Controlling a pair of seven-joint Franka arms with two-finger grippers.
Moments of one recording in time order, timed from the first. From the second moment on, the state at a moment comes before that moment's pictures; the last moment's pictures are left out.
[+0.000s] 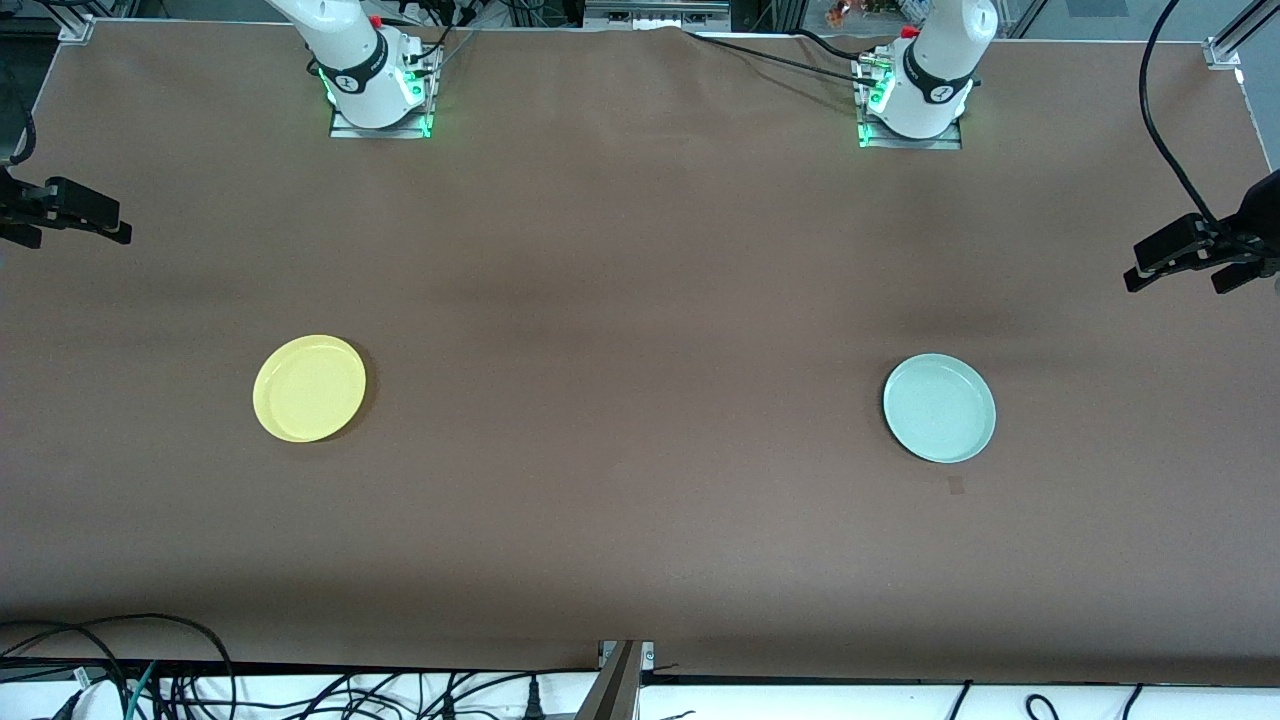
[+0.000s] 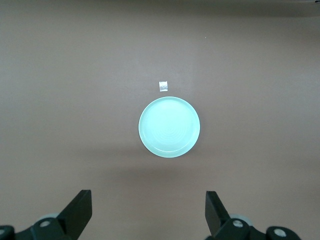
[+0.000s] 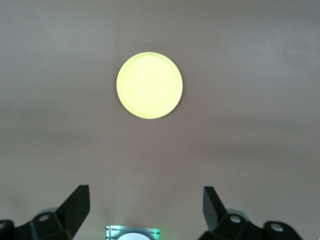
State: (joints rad) left arm 0.01 0.07 0.06 -1.51 -0.06 1.61 0.03; right arm 0.01 0.09 -0.10 -1.48 -0.01 1.45 -0.16
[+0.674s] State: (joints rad) left arm 0.01 0.08 0.06 -1.51 -0.06 1.61 0.03; right arm 0.01 0.10 -0.10 -1.48 -0.01 1.50 -0.16
